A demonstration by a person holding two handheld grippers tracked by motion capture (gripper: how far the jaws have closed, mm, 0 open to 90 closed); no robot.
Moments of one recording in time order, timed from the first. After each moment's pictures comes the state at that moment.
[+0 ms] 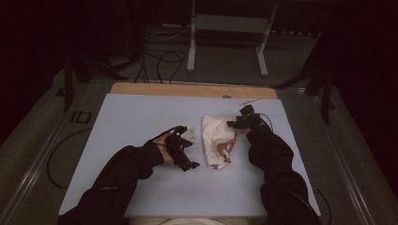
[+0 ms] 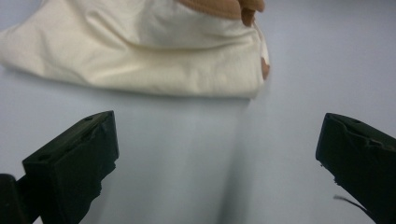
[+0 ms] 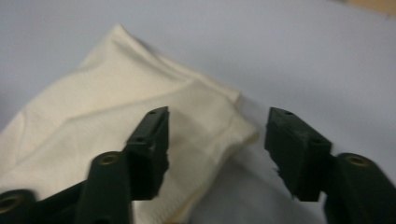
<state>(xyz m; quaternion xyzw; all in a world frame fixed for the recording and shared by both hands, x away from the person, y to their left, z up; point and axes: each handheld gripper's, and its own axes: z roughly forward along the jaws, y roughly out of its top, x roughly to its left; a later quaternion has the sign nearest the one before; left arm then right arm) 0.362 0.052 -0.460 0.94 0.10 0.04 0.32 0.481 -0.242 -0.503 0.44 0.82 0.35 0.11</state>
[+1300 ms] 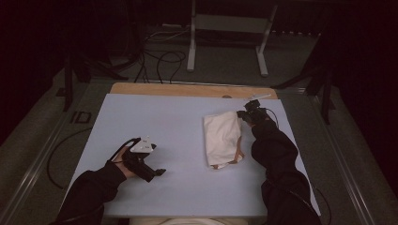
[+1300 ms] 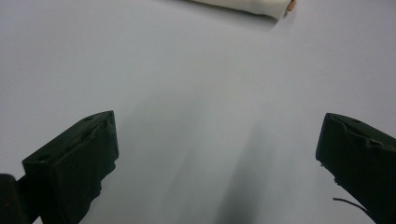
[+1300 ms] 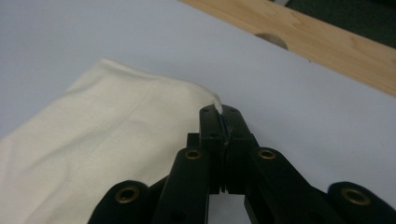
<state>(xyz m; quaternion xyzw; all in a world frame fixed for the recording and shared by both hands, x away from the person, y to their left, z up) 0.319 0.175 -0.485 0.90 0.21 0.08 0.38 0.477 -0.251 -0.472 0.43 0.82 0.34 0.19</state>
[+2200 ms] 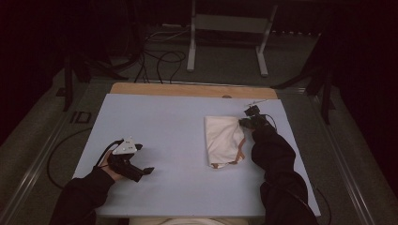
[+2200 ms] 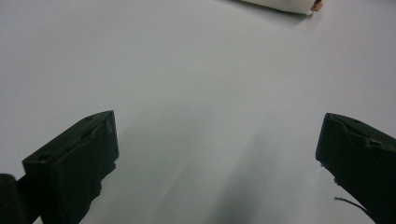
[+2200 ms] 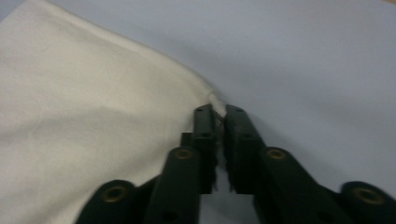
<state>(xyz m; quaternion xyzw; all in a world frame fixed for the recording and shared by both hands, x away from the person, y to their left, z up) 0.310 0.214 -0.492 0.87 0.26 0.10 0.41 0.486 -0.263 -0.514 0.48 0.82 0.29 0.16</state>
